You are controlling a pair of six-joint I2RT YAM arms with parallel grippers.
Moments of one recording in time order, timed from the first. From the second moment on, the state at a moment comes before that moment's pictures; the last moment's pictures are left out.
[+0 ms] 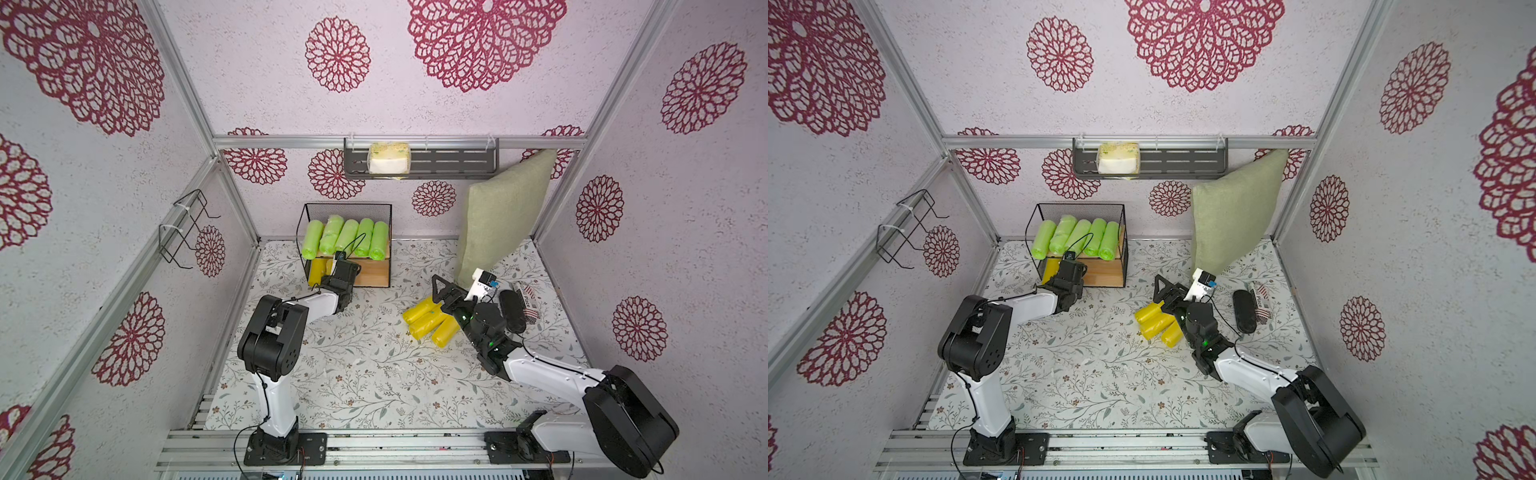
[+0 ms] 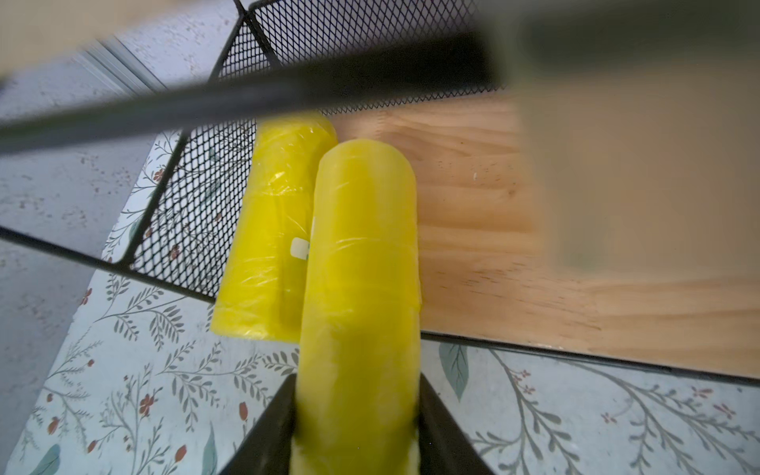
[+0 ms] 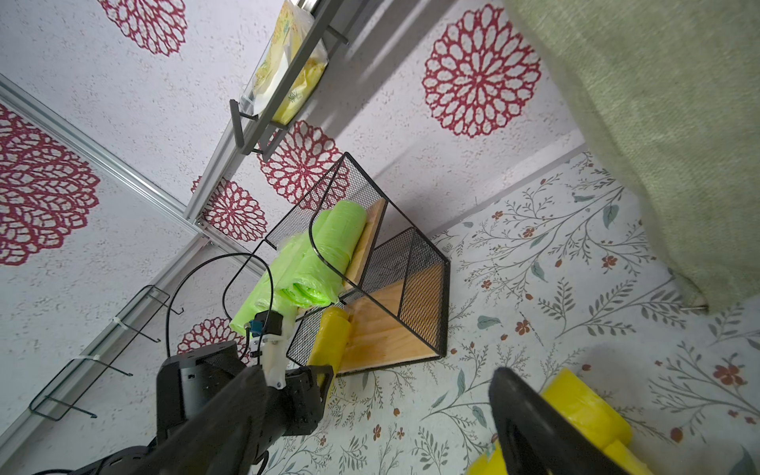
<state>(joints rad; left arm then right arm) -0.34 1.94 1.15 -0.01 -0.58 -0.13 0.63 1.29 0.53 0.74 0.24 0.83</state>
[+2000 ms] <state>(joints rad) -0.19 1.87 0.87 0.31 -0.11 -0.55 0.63 1.36 0.50 0.79 0.20 0.89</state>
